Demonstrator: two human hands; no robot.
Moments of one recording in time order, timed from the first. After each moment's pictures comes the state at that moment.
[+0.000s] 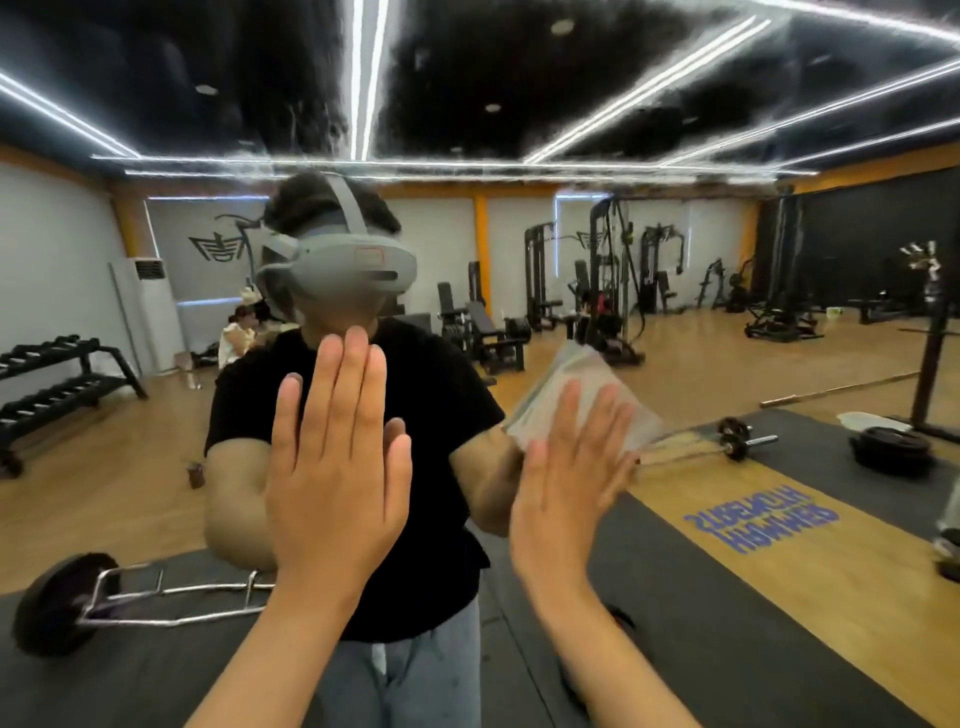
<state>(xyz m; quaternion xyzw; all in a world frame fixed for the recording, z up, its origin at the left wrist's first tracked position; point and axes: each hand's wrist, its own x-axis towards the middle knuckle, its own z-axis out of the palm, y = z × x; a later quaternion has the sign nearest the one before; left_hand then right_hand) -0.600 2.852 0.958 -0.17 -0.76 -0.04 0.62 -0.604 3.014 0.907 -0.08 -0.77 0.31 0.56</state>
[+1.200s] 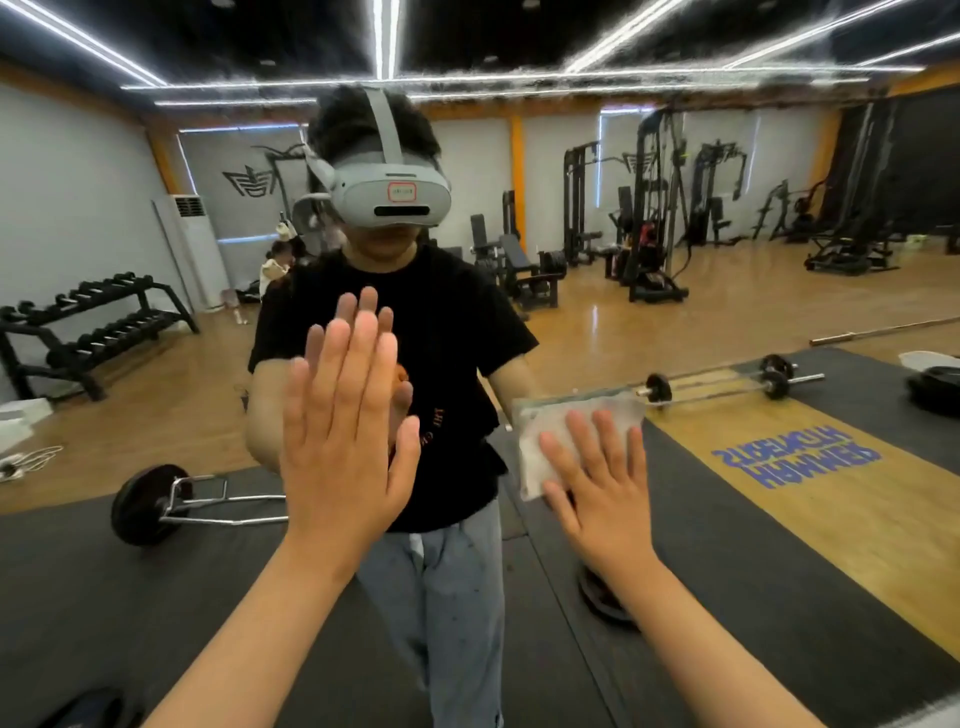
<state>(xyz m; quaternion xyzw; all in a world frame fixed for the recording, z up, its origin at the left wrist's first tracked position) -0.575 2.849 0.911 -0.21 -0.76 -0.02 0.61 -0.606 3.097 0.789 0.11 -0.81 0.05 0.58</state>
